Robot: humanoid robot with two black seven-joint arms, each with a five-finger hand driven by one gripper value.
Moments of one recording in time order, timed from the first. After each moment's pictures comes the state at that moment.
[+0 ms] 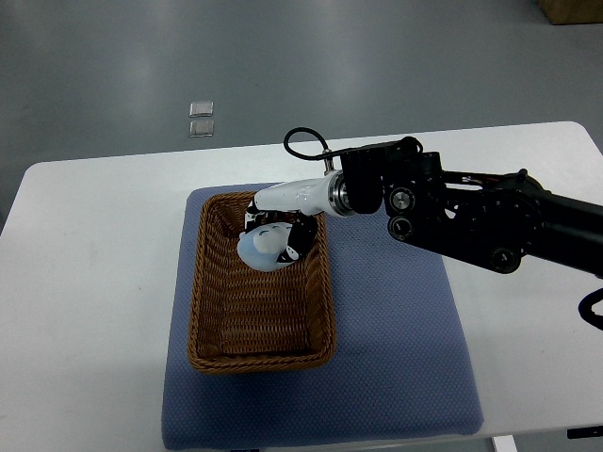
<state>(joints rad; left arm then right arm) -0.02 0.00 -0.08 -0.14 0.06 0.06 -0.07 1.11 -0.18 0.31 1.24 -1.38 0.39 -0.26</state>
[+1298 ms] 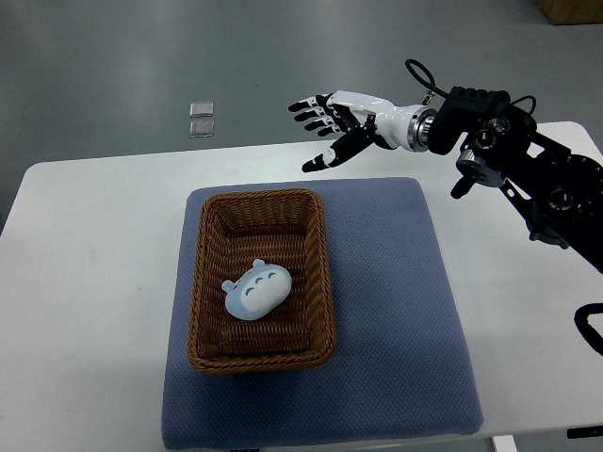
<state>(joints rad) -0.02 0.00 -0.08 -0.13 0.06 0.06 -0.07 0.89 -0.19 0.89 1.03 -1.06 0.35 -0.23</state>
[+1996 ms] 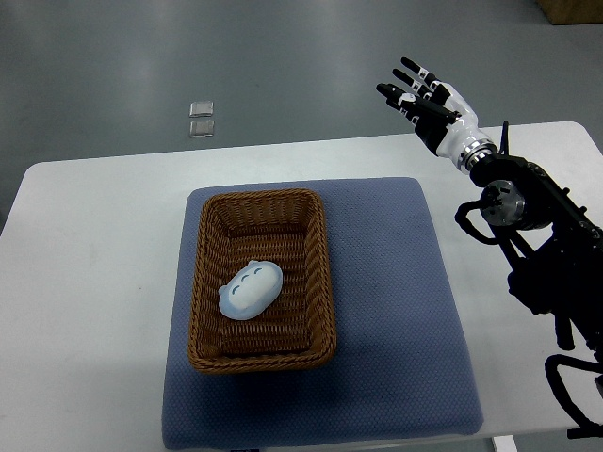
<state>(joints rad) -0.02 0.00 -0.08 -0.13 0.06 0.06 -0.07 0.64 -0.05 1.28 0.92 -0.63 0.04 0.00</state>
